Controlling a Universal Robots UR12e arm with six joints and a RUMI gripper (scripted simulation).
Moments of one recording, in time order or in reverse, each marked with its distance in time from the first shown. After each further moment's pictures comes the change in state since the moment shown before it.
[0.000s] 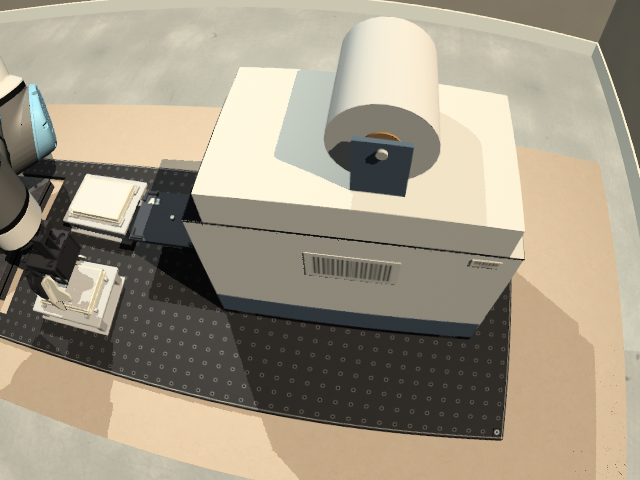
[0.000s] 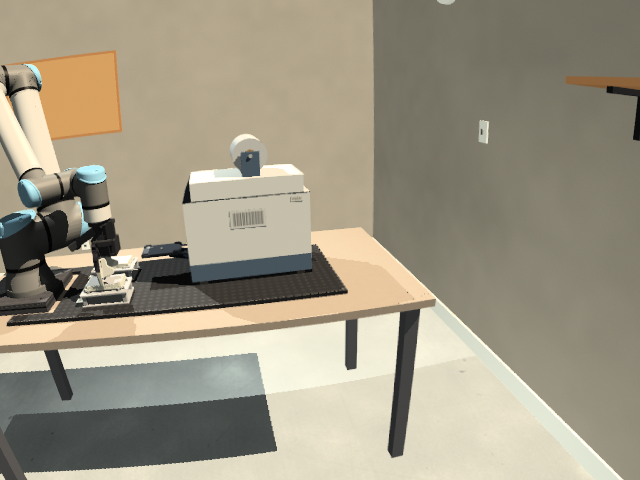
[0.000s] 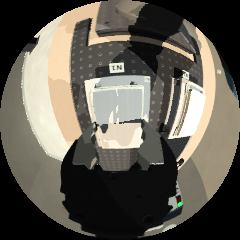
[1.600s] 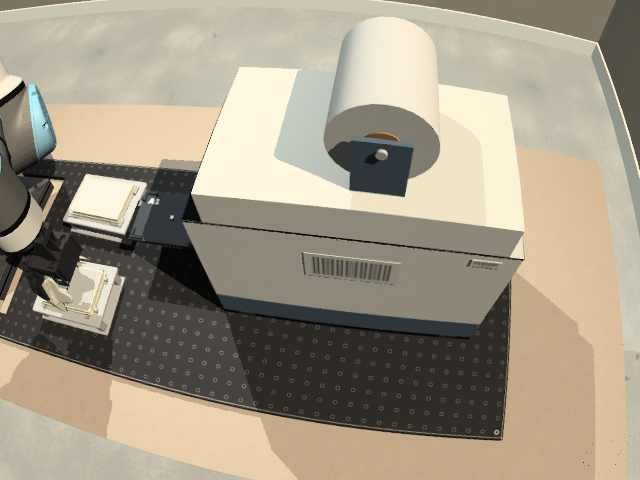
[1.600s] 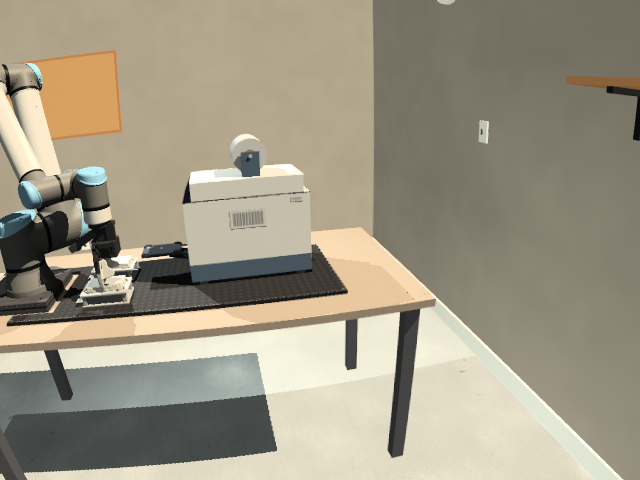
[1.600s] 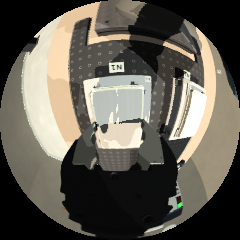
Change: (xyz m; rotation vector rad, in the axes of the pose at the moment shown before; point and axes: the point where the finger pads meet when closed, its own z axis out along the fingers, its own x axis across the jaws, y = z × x) arm 0.000 0.000 0.005 0.000 0.000 0.000
